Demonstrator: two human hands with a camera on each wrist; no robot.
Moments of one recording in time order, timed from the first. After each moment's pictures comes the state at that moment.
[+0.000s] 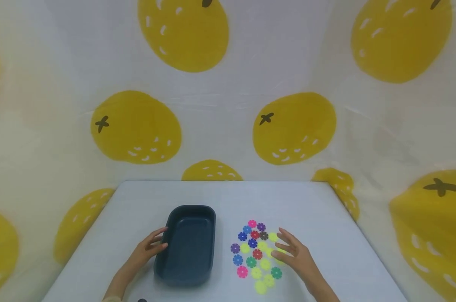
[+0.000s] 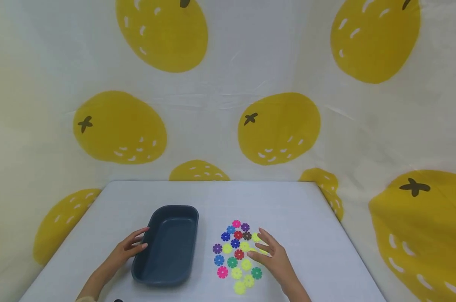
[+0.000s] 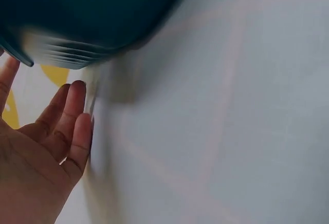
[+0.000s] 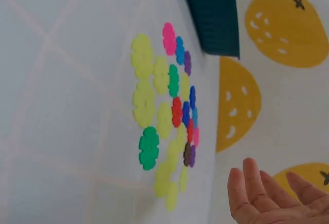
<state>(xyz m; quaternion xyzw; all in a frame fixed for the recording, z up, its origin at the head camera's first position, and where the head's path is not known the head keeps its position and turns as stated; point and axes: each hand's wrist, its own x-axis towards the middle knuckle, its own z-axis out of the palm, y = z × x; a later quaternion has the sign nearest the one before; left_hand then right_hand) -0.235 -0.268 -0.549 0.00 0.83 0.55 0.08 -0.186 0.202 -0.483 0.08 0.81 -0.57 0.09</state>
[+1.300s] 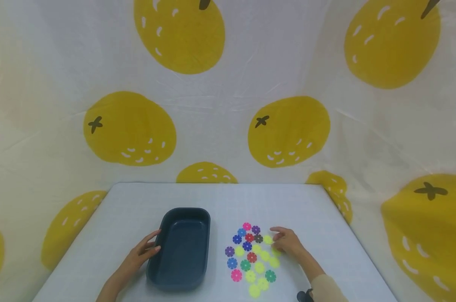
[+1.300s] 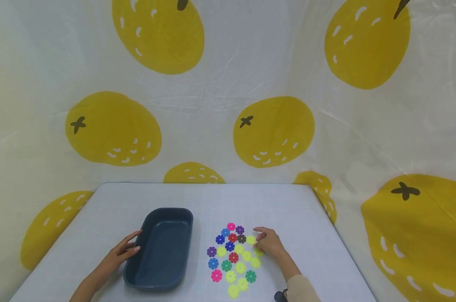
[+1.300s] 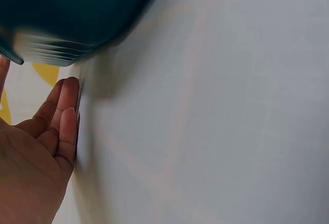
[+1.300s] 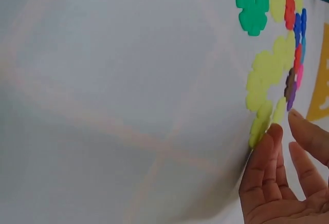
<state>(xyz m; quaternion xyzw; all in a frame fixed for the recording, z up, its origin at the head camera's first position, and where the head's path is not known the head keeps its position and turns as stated) -0.236 -0.267 -0.555 -0.01 0.84 0.53 0.10 -0.270 0.228 -0.539 0.08 0.88 -0.47 0.06</state>
